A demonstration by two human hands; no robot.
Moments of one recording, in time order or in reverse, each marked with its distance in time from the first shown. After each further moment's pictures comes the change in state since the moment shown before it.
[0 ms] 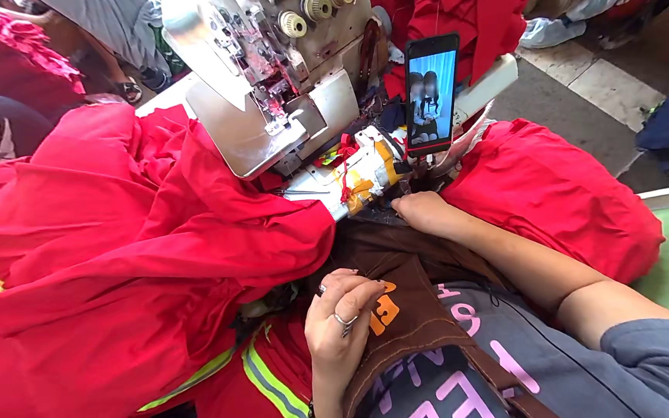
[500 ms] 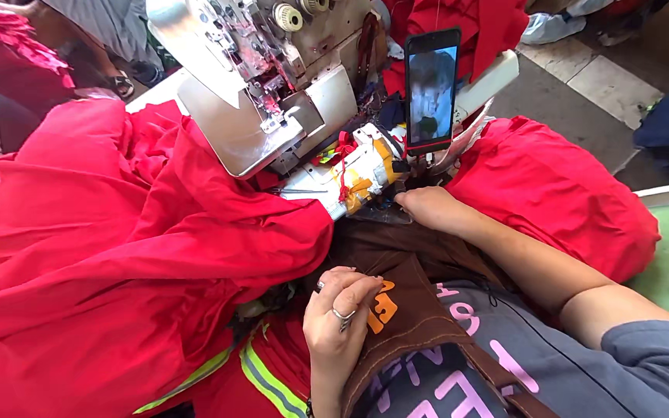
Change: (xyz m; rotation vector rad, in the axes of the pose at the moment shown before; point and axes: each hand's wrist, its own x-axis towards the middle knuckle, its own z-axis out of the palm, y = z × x) left_hand 0.002 -0.002 0.002 0.012 0.001 -0.042; right_hand -0.009 0.011 -0.007 0.028 0.065 -0.030
